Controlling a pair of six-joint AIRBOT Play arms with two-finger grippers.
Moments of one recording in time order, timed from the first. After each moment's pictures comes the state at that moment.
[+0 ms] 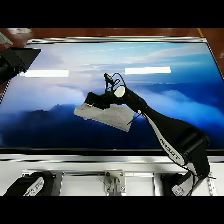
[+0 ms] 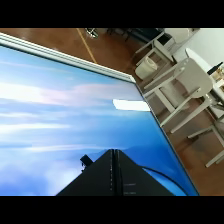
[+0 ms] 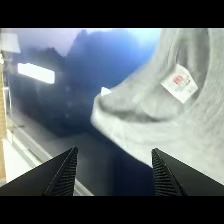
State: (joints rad) left arm 0.10 -0.89 1.16 0.38 -0.83 -1.09; right arm 0.60 -1.80 1.50 -0.63 0.74 1.57
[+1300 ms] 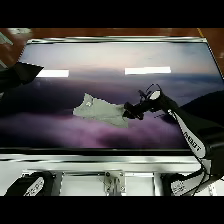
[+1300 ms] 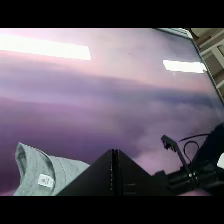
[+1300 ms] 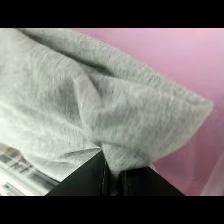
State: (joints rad) left arm 0.11 -0.88 1.16 0.67 -0.94 -1.22; right arm 0.22 -1.71 1.14 -0.73 1.00 1.53
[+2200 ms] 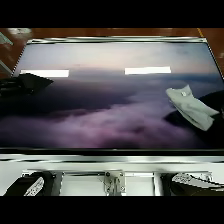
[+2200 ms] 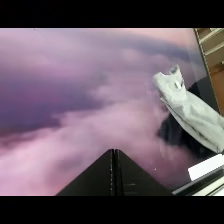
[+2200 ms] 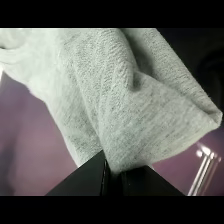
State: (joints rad) left arm 0.08 -0.88 1.16 0.68 -1.12 -1.35; right arm -0.97 -1.43 1.18 -0.99 1.32 1.44
